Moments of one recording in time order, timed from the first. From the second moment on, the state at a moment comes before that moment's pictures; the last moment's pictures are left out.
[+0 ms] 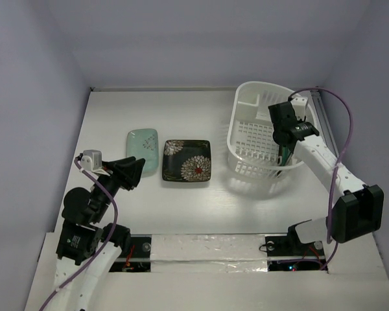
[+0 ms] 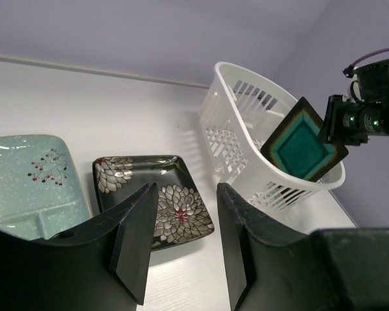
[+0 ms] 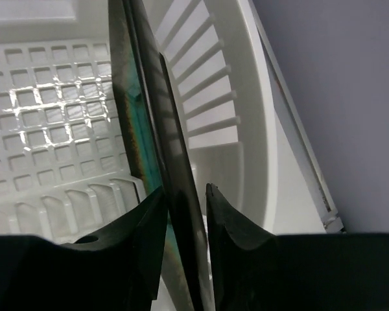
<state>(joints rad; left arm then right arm) -0.31 0.23 0.66 -0.36 0.12 -0.46 0.29 1.39 1.22 -0.73 0.79 0.34</state>
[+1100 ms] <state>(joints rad) -0.33 0.22 0.66 -0.36 0.12 -0.46 0.36 1.33 1.19 -0.81 0.85 0.25</state>
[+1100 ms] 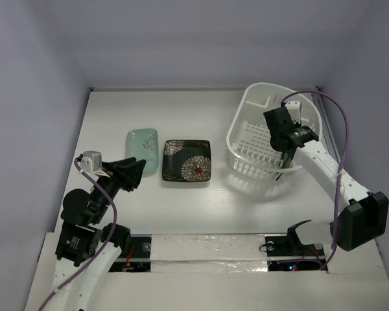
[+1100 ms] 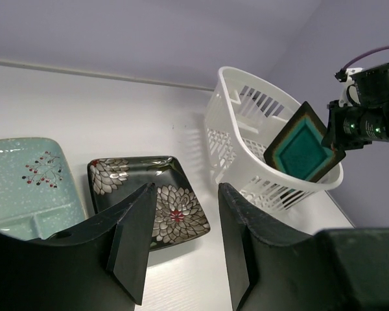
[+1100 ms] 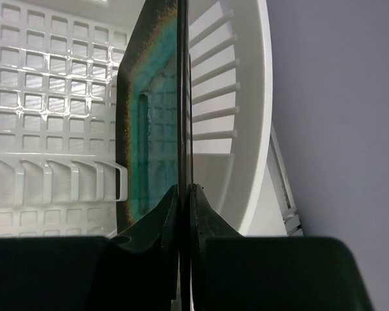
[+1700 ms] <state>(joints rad) -0.33 0.22 0.66 -0.36 0.12 -0.46 0.48 1.08 1.18 -0.78 1.00 0.11</state>
